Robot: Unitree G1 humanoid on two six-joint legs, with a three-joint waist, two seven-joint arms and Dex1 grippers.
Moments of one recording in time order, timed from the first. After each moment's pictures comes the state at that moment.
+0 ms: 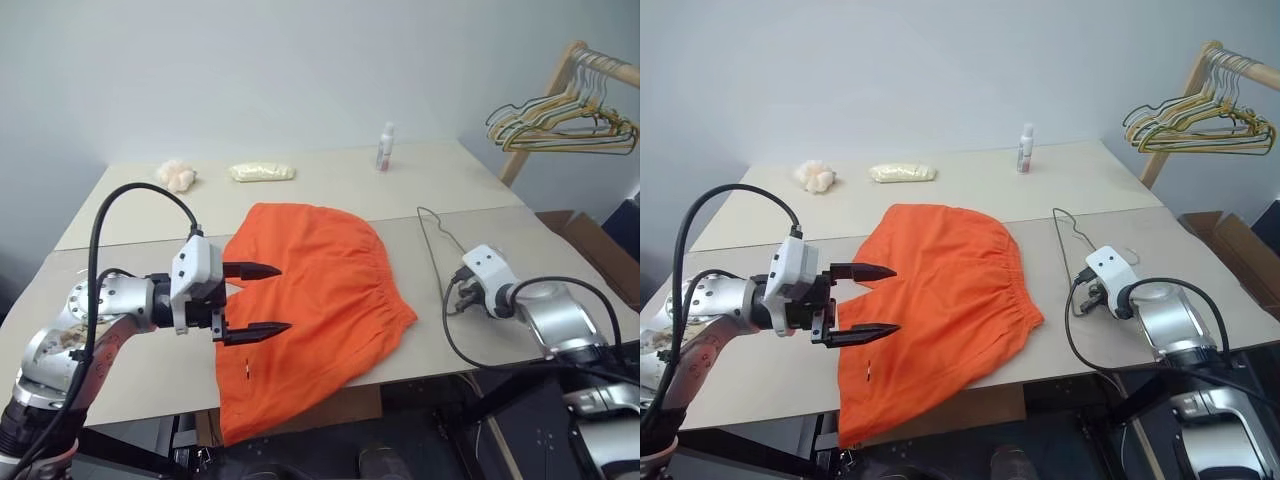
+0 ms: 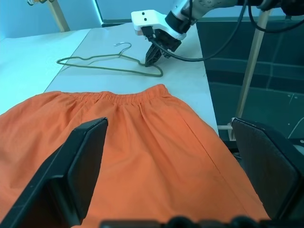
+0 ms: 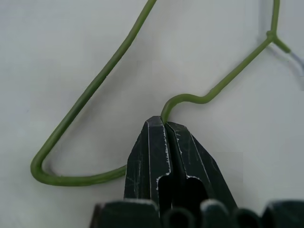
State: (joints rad) left arm -0.21 0.82 0.08 -0.44 -0.65 0.50 -1.08; right arm -0.43 -0.78 0.15 0.20 0.00 0.62 0.55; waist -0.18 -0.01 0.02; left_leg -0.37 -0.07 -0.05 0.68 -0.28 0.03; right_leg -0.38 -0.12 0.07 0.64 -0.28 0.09
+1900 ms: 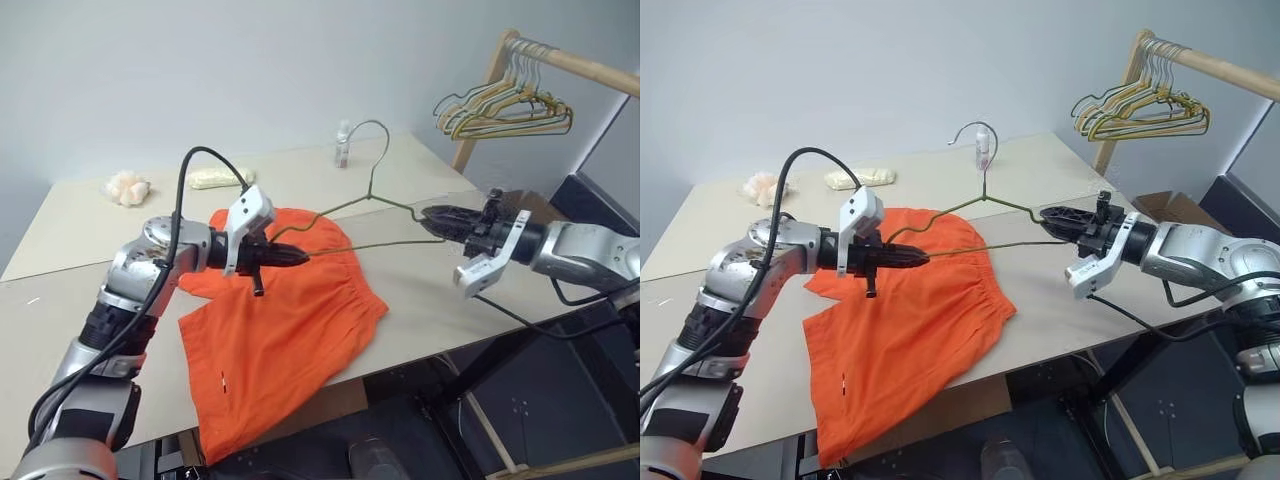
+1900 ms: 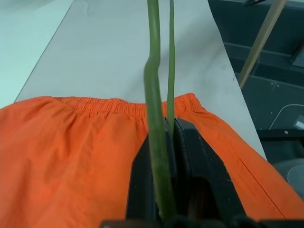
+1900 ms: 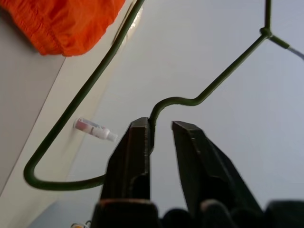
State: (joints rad) left arm -0.70 0.66 -0.19 0.00 -0.42 0.68 -1.11; right arm -0.73 -1.04 0.27 0.42 -0.84 -1.03 0.00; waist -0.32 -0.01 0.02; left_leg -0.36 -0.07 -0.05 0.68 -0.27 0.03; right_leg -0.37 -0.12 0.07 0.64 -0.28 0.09
